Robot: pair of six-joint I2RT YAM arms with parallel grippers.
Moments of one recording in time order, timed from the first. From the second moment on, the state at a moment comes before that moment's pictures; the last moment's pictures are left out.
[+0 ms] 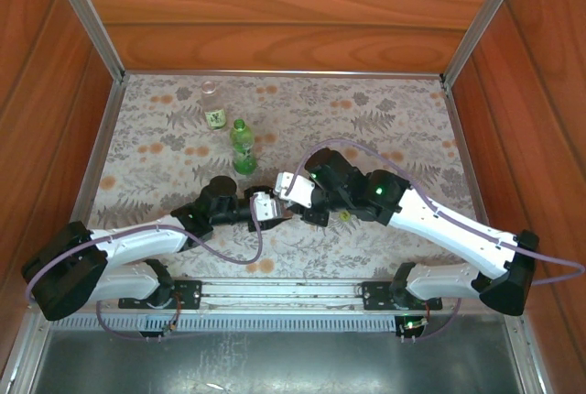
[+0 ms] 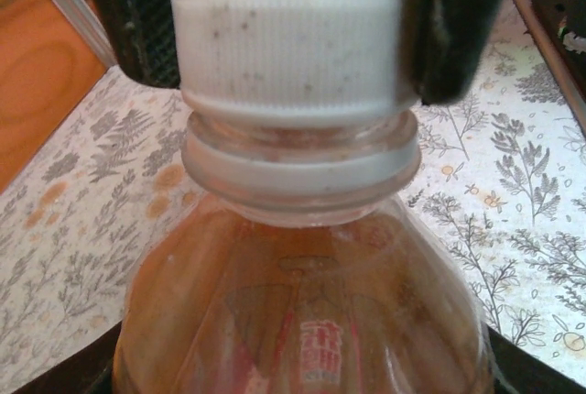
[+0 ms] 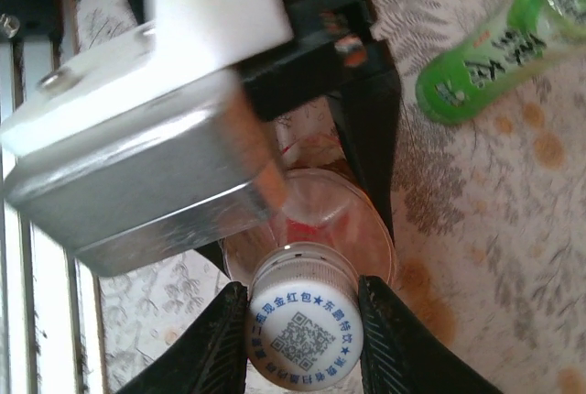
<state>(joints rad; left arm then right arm) -0.87 1.20 0.41 0.44 0.42 0.51 1.05 1.20 1.14 -0.80 -0.08 -0.36</state>
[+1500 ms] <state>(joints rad) -0.75 1.24 0.46 0.47 0.79 0.38 1.01 1.21 1.27 -0.92 -0.17 -0.49</state>
